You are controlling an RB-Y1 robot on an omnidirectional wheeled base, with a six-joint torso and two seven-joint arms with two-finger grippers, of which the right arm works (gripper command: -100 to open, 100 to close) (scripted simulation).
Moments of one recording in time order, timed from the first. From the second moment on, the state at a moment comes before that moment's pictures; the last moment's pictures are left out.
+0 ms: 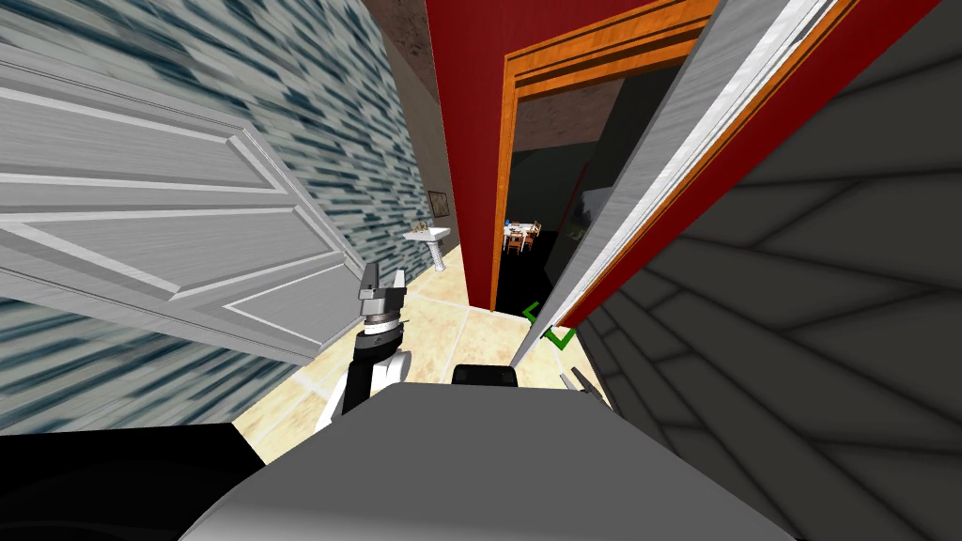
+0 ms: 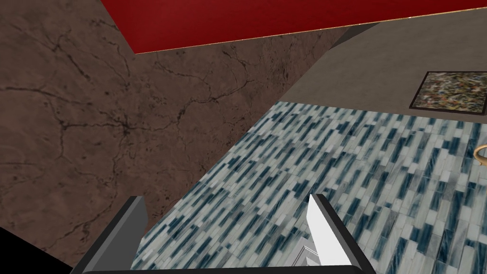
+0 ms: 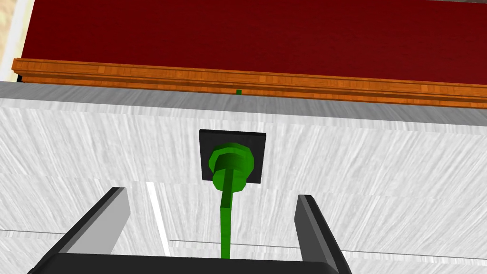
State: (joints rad) arm 0.28 -0.53 0.29 -0.40 0.03 -1.59 -0.42
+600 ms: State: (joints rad) arm 0.28 -0.53 0.29 -0.40 0.03 -1.60 -0.42
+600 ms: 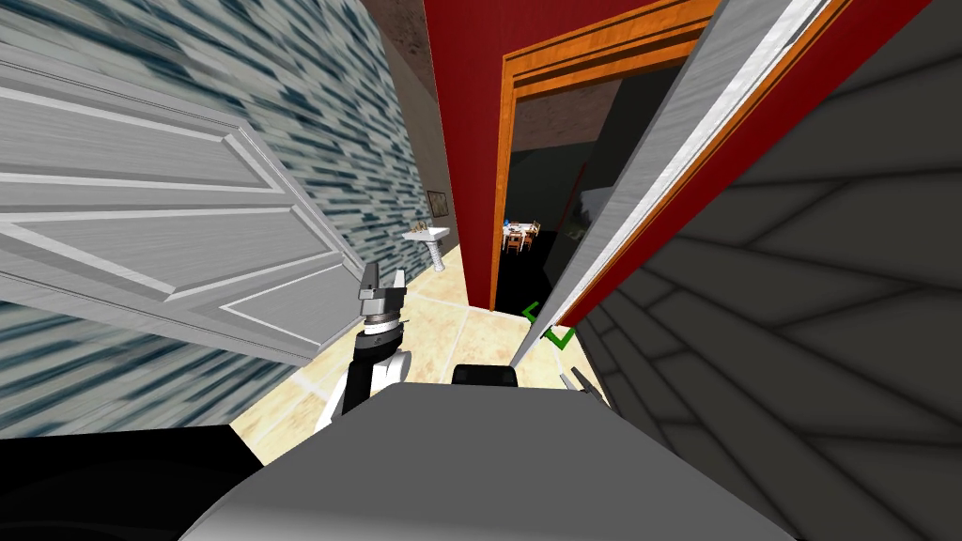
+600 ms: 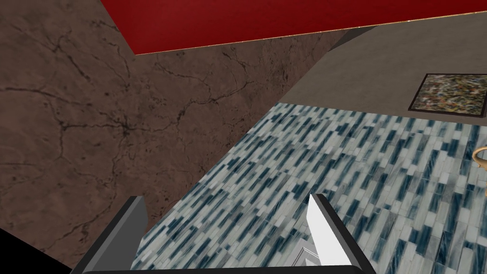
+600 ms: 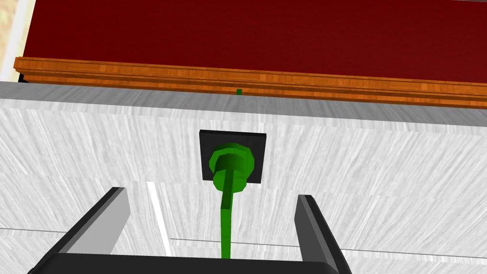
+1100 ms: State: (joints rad) arm 0.27 -0.54 0.29 -0.40 0.04 -1.59 -0.42
